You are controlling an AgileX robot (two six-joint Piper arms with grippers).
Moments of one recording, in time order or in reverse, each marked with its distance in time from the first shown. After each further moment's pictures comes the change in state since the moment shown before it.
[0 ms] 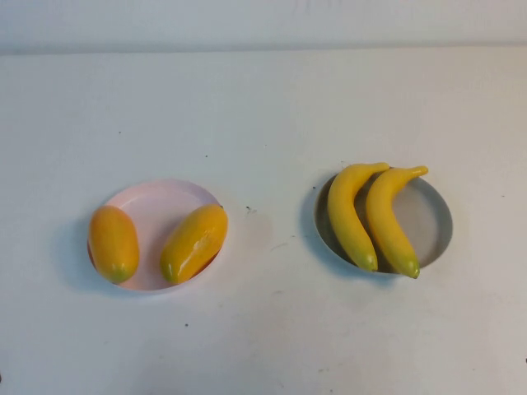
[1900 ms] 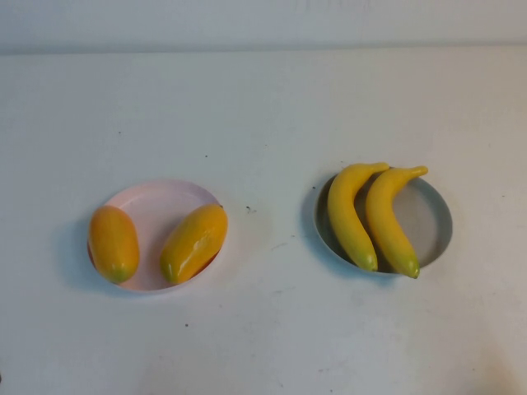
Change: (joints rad) right arm -0.508 -0.911 0.907 -0.028 -0.861 -0.161; left arm 0.000 0.000 0.000 0.000 0.000 0.000
